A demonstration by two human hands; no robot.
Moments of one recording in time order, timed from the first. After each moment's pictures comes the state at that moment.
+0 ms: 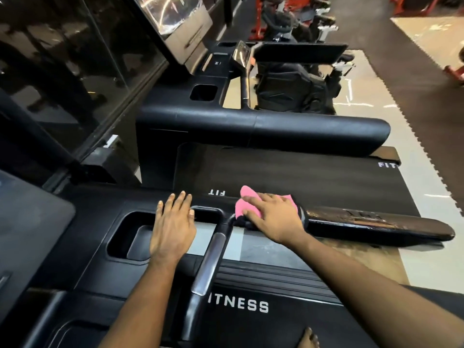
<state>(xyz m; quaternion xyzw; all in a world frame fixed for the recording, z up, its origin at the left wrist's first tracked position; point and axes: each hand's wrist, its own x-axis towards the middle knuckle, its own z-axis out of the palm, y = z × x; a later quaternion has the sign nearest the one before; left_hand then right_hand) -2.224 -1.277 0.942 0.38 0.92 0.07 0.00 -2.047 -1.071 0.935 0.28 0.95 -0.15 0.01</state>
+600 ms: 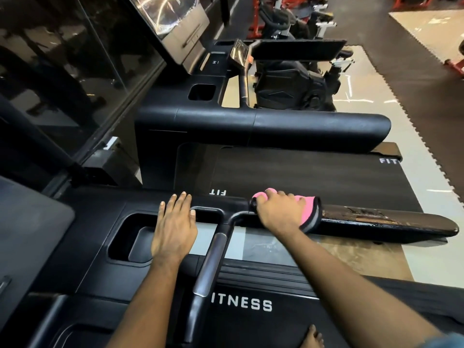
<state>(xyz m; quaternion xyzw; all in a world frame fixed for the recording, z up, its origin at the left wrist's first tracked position) -2.222 -1.275 0.943 0.38 0.92 0.10 0.00 -2.070 -1.071 0.935 0.51 0.85 -0.11 0.00</state>
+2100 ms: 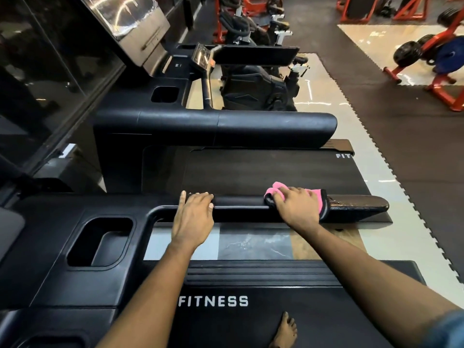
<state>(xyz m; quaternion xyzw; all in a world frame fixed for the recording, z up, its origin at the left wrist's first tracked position) -2.154 -1.199 0.944 0.51 0.85 0.15 0.04 -1.950 -1.007 0.916 0.49 0.87 0.01 -0.08</state>
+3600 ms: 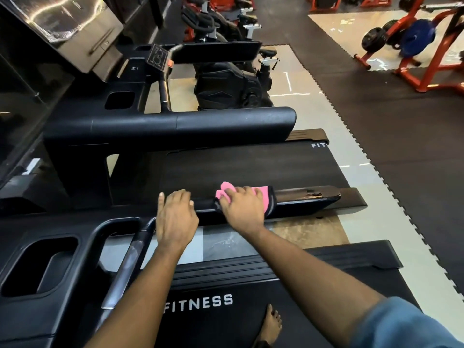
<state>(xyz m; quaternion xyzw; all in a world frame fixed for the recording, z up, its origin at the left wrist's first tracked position) -2.092 -1.136 0.942 0.48 0.87 0.12 -0.05 -1.959 -1.022 0.917 0.46 0.88 -0.03 -0.13</state>
